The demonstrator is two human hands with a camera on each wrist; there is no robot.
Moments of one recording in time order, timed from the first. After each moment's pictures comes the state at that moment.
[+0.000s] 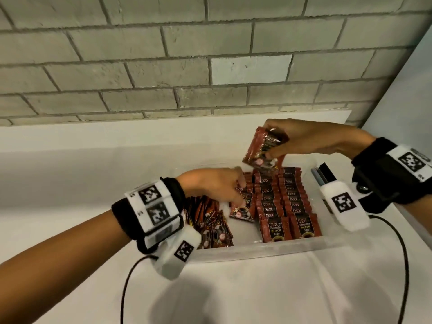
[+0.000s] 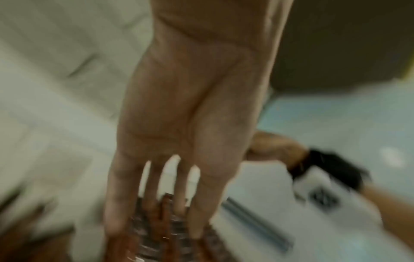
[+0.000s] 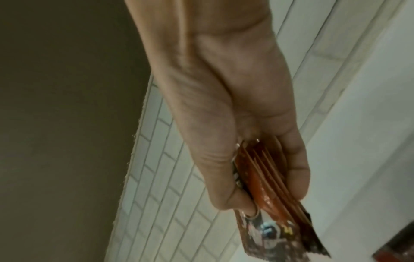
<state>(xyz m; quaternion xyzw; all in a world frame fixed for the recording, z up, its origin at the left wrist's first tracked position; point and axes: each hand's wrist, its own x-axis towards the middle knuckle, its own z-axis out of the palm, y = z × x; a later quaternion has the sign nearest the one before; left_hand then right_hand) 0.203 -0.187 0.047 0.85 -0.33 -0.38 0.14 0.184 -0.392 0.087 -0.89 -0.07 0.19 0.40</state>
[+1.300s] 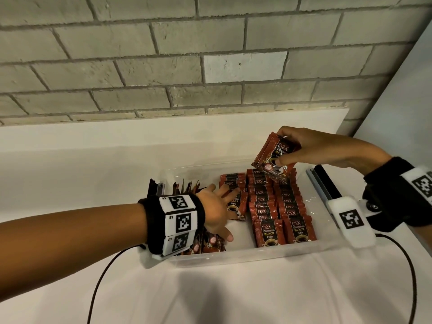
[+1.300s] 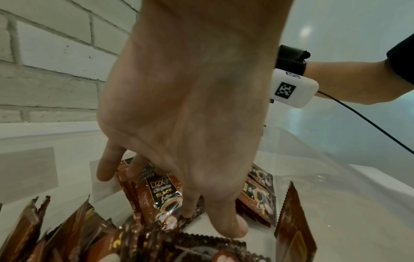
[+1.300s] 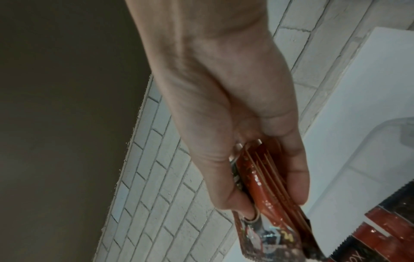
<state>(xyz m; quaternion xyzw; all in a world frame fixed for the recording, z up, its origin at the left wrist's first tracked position) 0.193 -0.207 -0.006 0.78 -0.46 -0.26 -0.34 0.171 -0.421 0.067 -0.90 0.02 0.16 0.41</state>
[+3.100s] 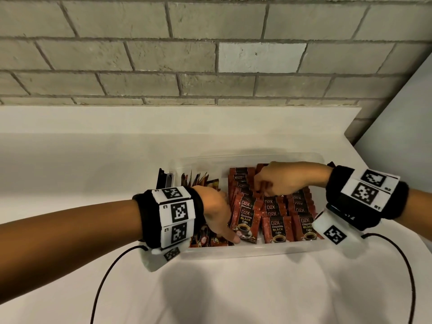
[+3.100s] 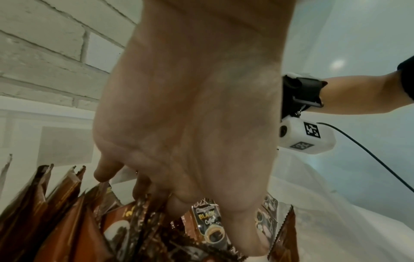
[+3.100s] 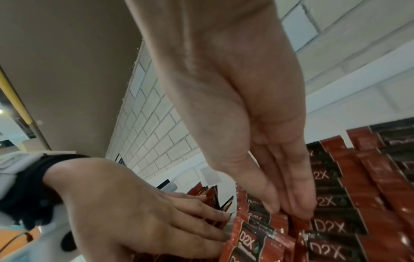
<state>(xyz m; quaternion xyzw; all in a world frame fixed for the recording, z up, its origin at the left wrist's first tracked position) 0.203 -0.188 -0.024 0.78 -0.39 -0.37 -0.30 0.189 -0.352 0.020 -0.94 -0.13 0.33 0.02</state>
